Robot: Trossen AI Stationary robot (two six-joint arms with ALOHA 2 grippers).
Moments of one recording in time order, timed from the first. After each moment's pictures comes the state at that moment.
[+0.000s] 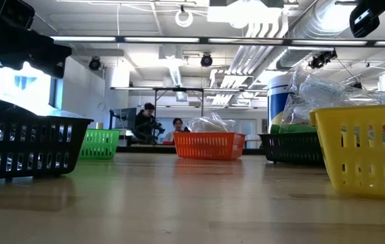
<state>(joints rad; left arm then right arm) -0.18 0.02 0.03 0.00 0.02 0.02 0.18 0.04 0.43 -0.27 0.10 0.13</state>
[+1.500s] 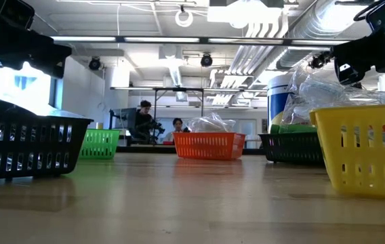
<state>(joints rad) -0.18 0.02 0.04 0.00 0.01 0.02 0.18 0.02 0.03 -0.02 0.10 0.05</state>
